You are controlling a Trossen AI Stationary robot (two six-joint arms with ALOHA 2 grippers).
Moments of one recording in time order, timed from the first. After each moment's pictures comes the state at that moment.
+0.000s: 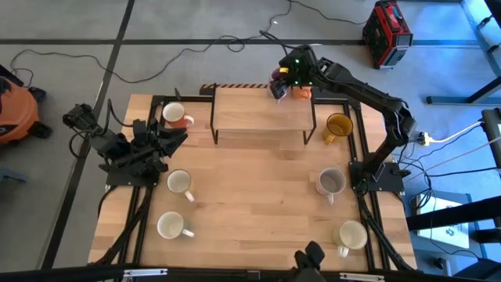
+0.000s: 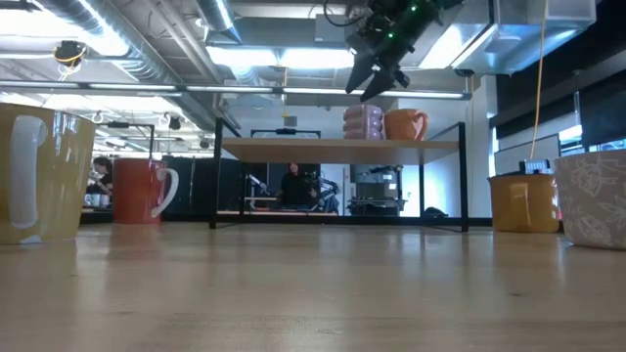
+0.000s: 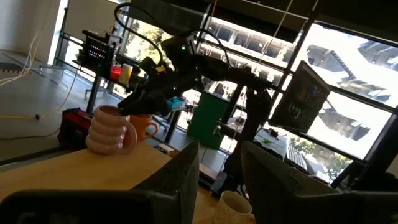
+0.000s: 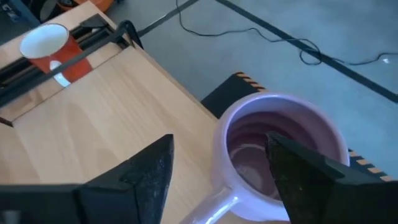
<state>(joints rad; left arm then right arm) -0.63 0.60 0.70 0.21 -1.05 -0.15 -0.62 1.67 1.65 -0.65 0.02 0.11</state>
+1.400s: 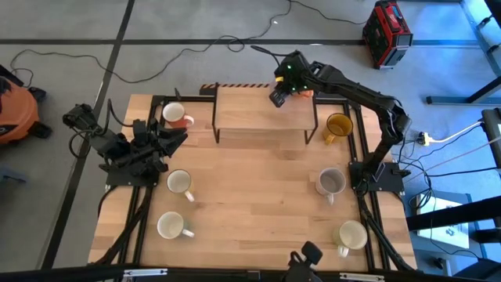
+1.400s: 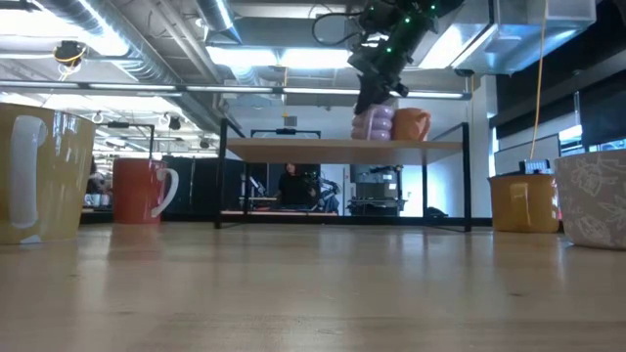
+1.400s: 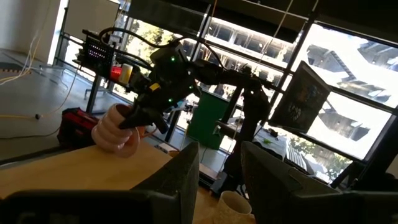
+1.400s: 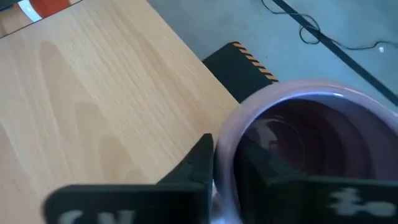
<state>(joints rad) -0.63 0.60 0.70 0.21 -1.05 -0.15 -0.62 1.73 1.65 -0.75 0.04 0.00</state>
